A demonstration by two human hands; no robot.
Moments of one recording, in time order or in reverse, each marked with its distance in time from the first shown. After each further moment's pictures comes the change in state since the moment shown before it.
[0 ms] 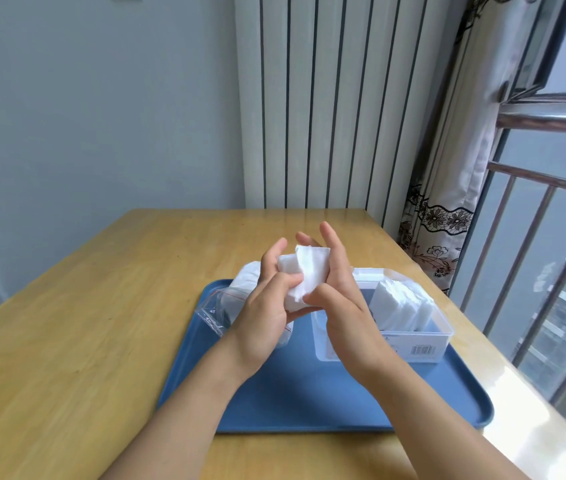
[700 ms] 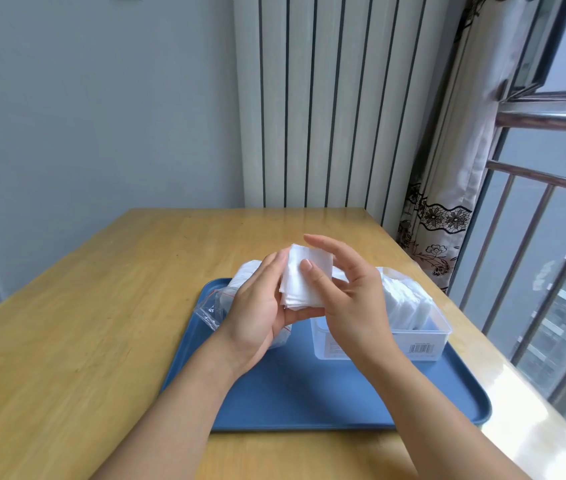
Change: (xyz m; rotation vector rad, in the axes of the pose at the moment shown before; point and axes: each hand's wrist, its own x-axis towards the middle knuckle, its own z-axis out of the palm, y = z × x) left_hand 0.004 0.006 -0.002 -0.170 -0.050 -0.076; right_hand 0.005 -0.002 -0.002 -0.046 0.284 -0.101
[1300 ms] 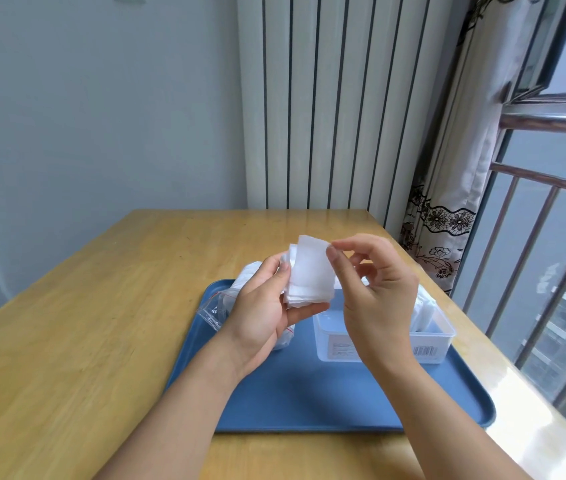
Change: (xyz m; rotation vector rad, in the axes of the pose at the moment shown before) left_hand 0.001 0.000 0.001 -0.089 0.103 -0.007; right_hand 0.008 0.000 -0.007 -0.130 0.285 -0.292
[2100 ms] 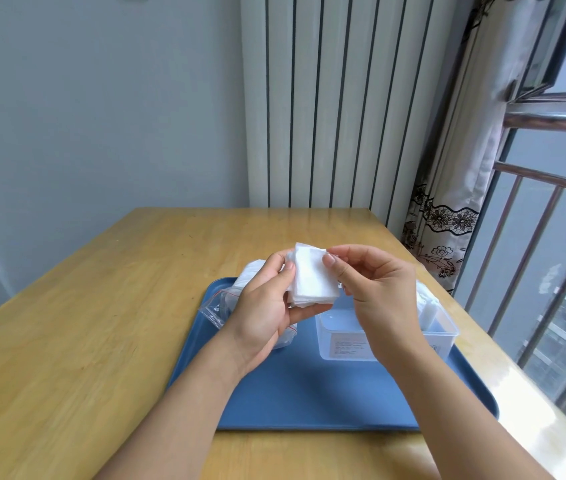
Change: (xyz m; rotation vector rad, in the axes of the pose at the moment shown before) left_hand -0.001 0.001 -0.001 0.037 -0.034 0.001; right_hand 0.009 0.005 -0.008 0.187 -0.152 0.362
